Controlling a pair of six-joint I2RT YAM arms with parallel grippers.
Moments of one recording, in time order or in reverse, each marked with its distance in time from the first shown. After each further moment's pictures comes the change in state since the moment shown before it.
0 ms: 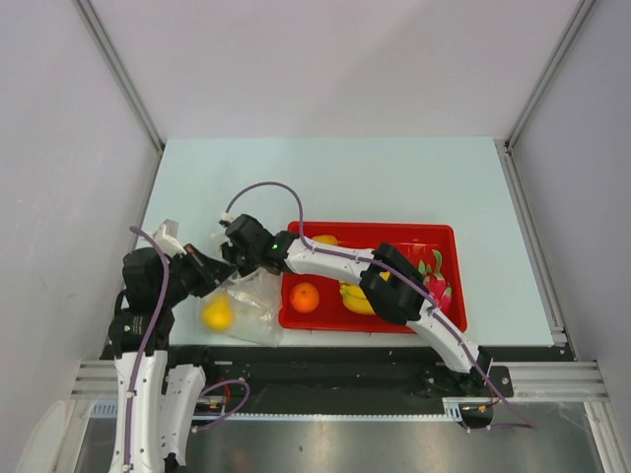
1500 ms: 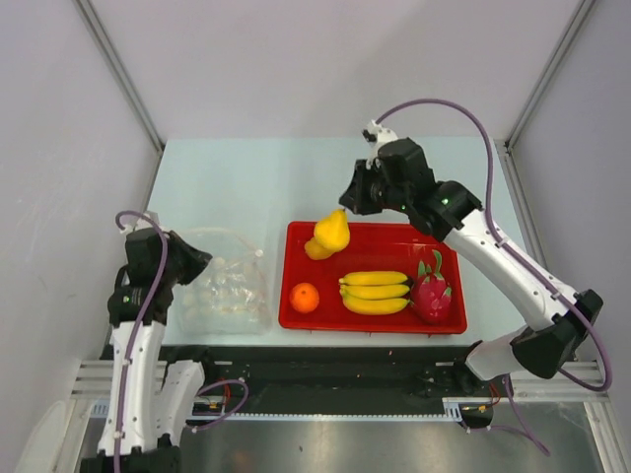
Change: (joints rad) left arm 0.000 0.139 0.080 -0.048 -0.379 -0.039; right arm -0.370 -0.944 -0.385 -0.318 0.227 -0.277
